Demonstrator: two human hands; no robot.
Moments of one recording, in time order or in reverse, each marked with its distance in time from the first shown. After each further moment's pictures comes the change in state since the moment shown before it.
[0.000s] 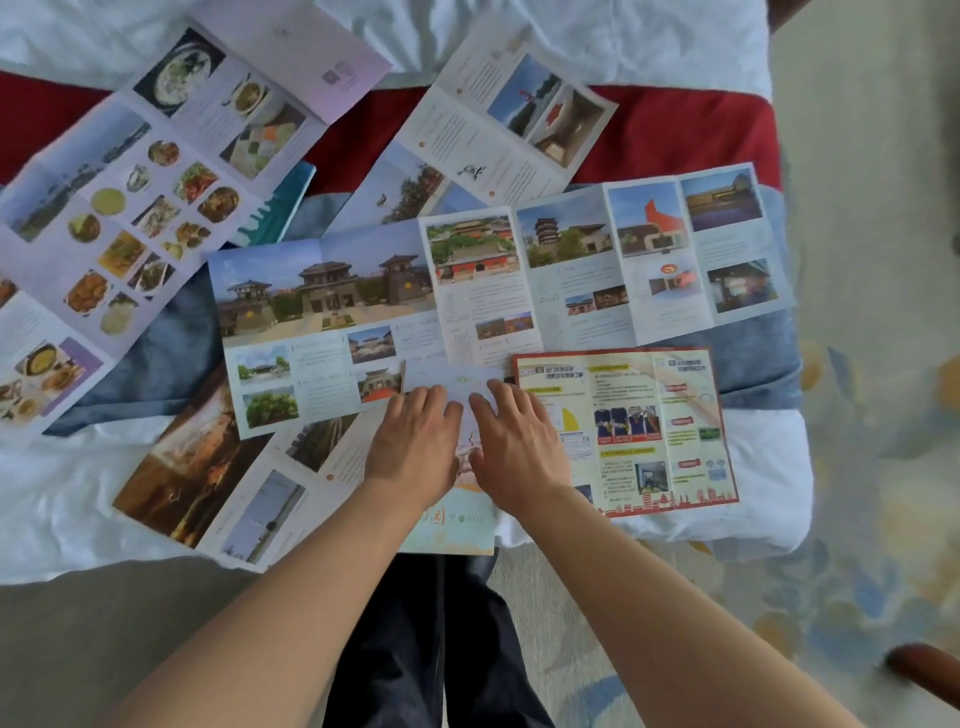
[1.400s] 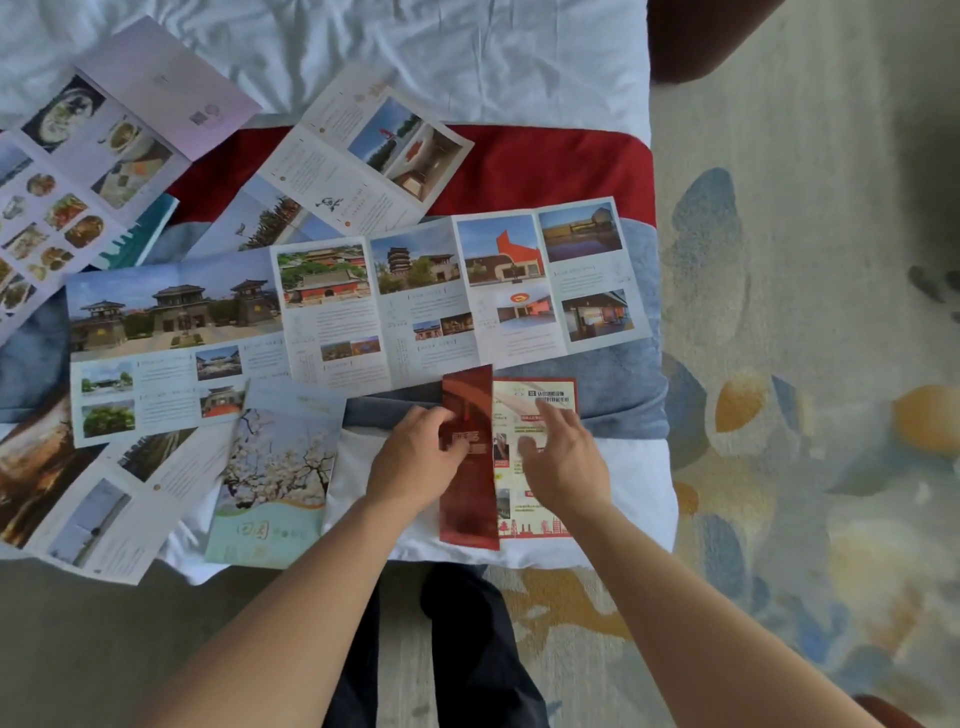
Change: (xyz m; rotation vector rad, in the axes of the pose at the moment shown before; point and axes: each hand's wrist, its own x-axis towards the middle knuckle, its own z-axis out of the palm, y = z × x) left_hand 0.082 0.194 -0.033 -0.766 -0.001 -0.390; right_hand -0.059 0.250 -0.040 0.460 -0.026 0.431
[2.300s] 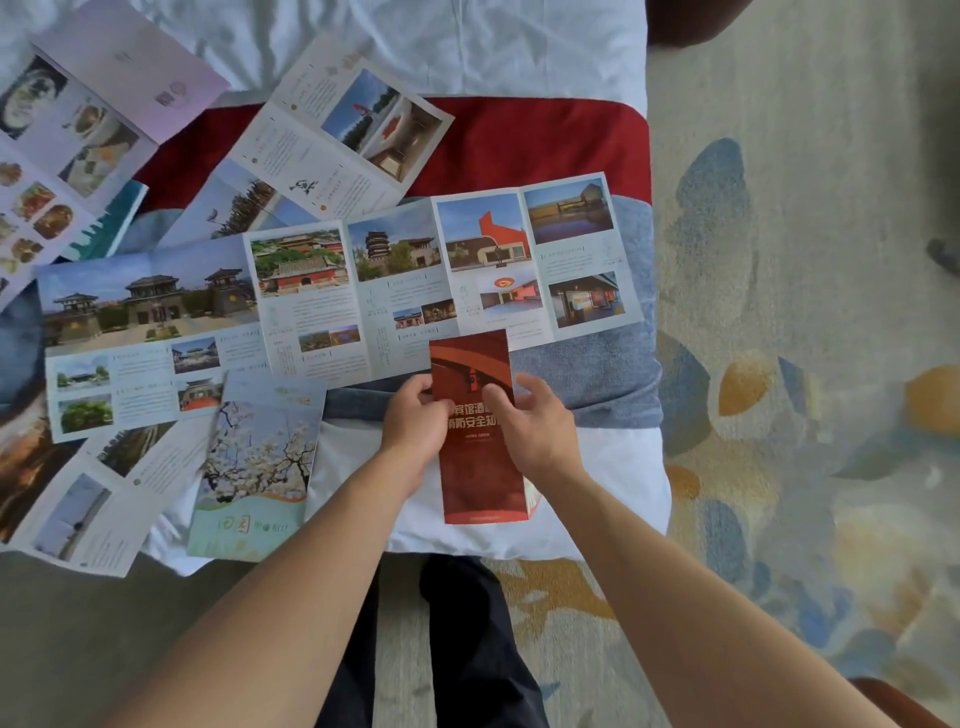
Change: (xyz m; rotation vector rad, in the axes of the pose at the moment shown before) left_hand 0.026 0.036 0.013 -0.738 0.052 -0.418; right_hand 0.013 -0.019 -0.015 0.456 -0.042 0.124
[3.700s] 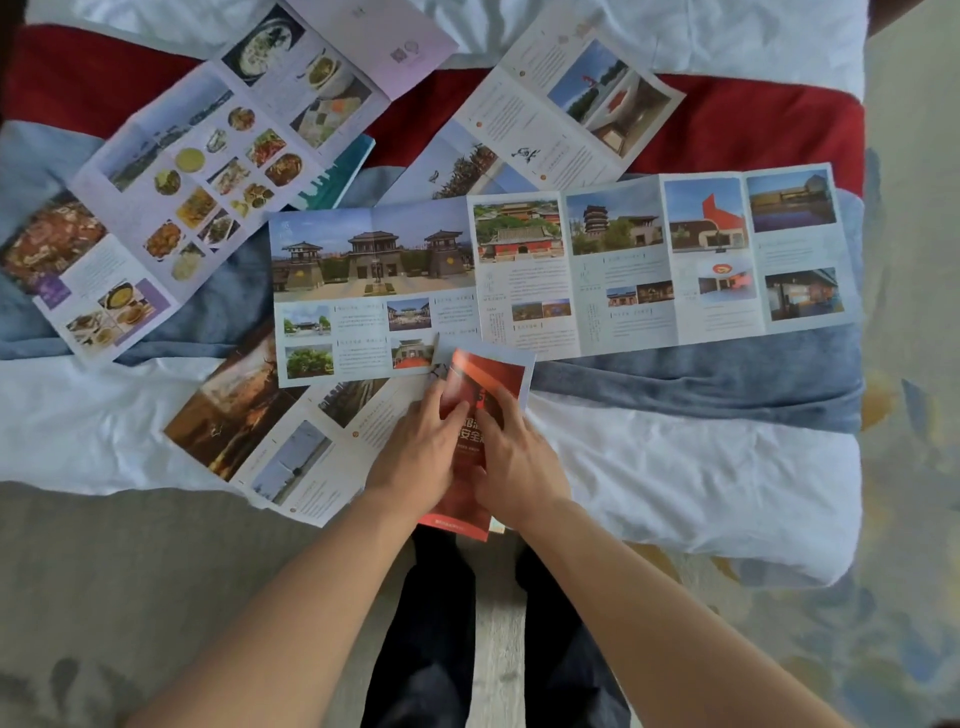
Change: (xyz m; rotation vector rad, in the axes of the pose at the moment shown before) left_hand 0.017 -0.105 -0.253 1.117 -0.007 0.631; right_hand -0.079 -0.071 0.249 -0.673 -0.247 -0.496
